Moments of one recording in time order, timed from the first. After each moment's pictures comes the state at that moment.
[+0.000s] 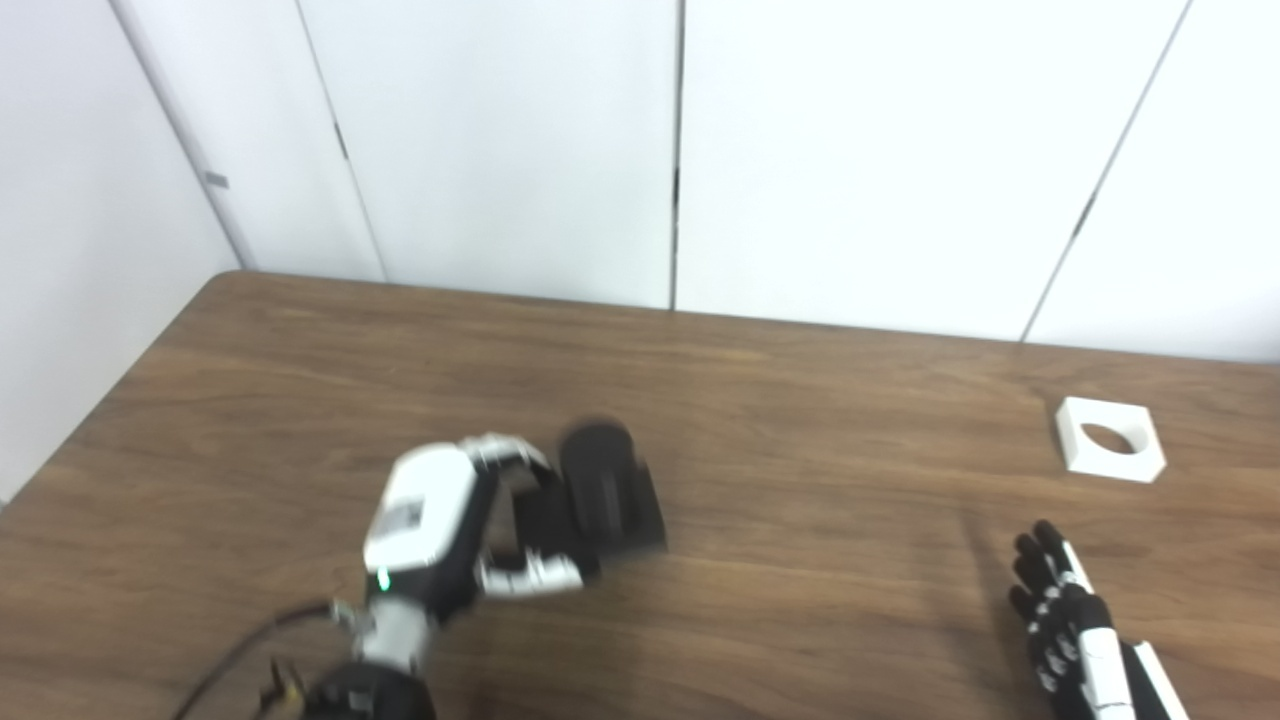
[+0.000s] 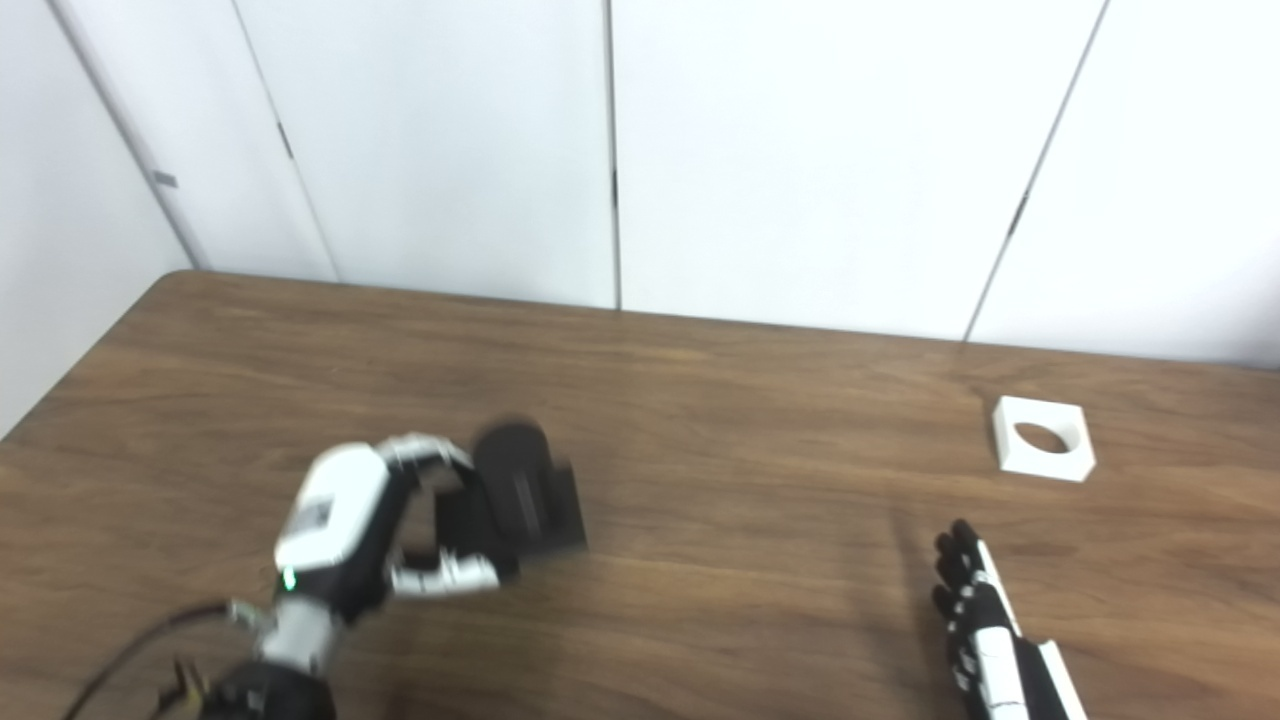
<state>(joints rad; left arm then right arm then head) 0.12 0.31 -0.33 -0.41 0.82 0.29 0.03 0.31 -0.14 -0.03 -0.37 0.13 0.05 0.11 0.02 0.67</state>
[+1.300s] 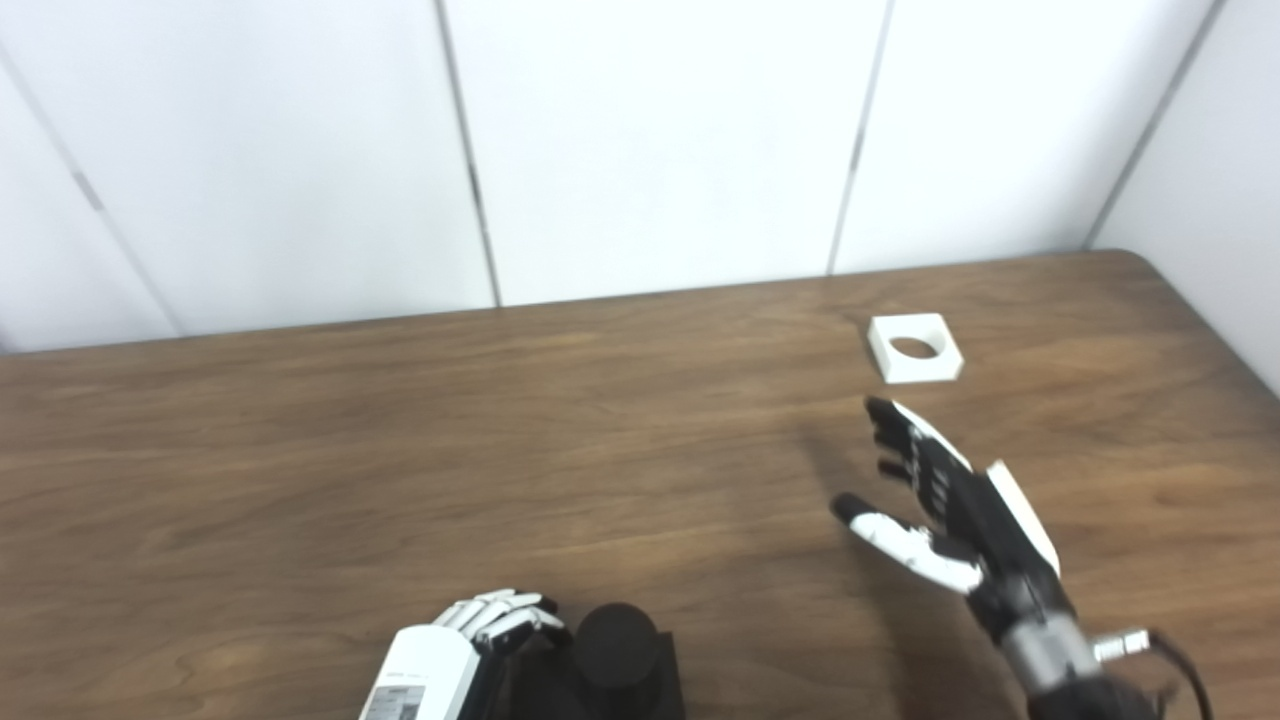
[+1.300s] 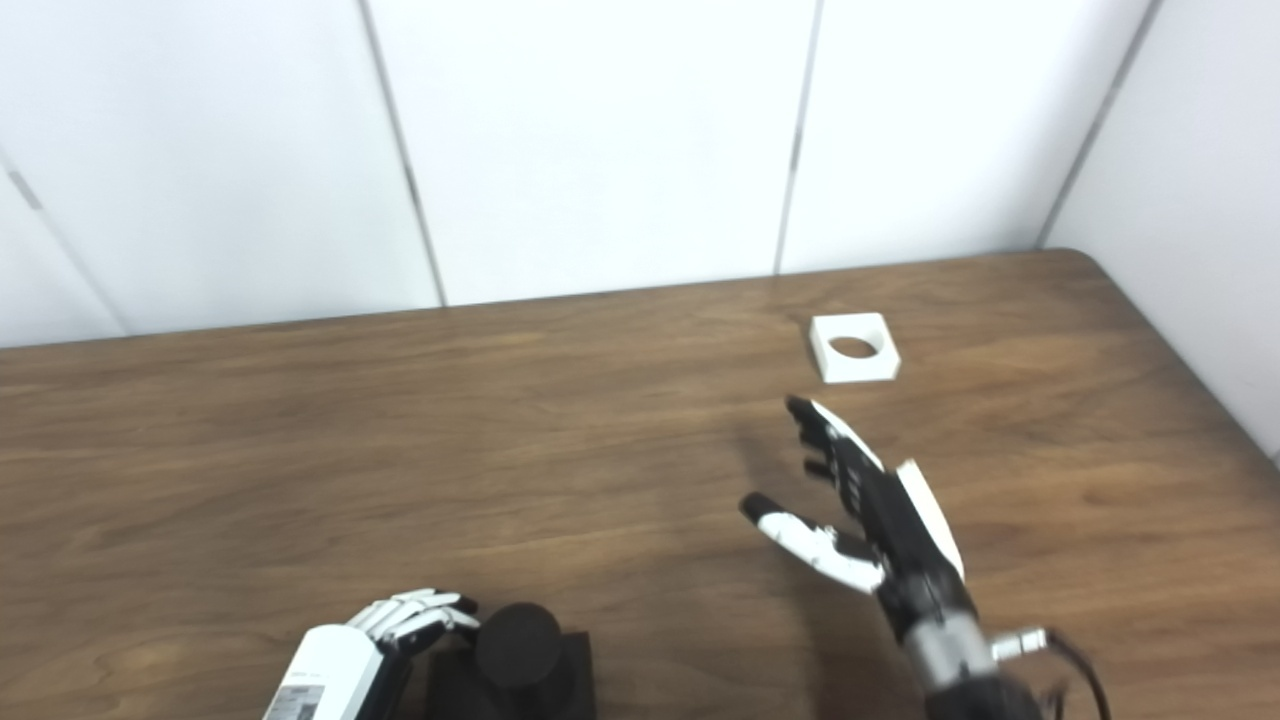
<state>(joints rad) 0.27 0.27 -0.41 -0.32 0.93 -0.05 0.08 0.17 -0.25 -0.03 -0.53 -0.22 0.31 0.05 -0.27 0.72</state>
